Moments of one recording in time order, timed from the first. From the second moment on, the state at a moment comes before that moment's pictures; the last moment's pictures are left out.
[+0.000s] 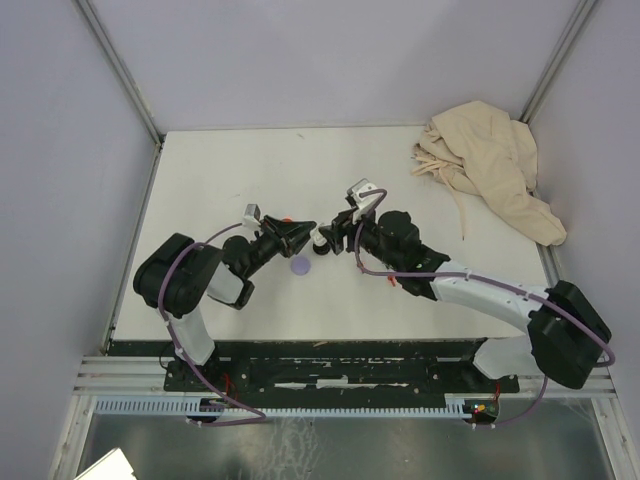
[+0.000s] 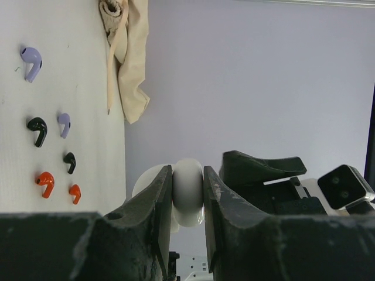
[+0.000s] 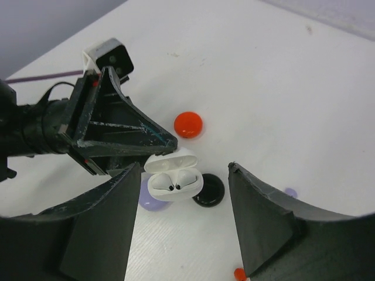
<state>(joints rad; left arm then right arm) -0.40 1.79 0.36 1.52 0.41 -1.66 0.82 1.38 0.76 0.46 0.03 0.11</state>
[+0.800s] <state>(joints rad) -0.51 1.50 0.55 0.84 0.06 -1.66 0.99 1.45 0.69 0.41 0.54 -0.05</state>
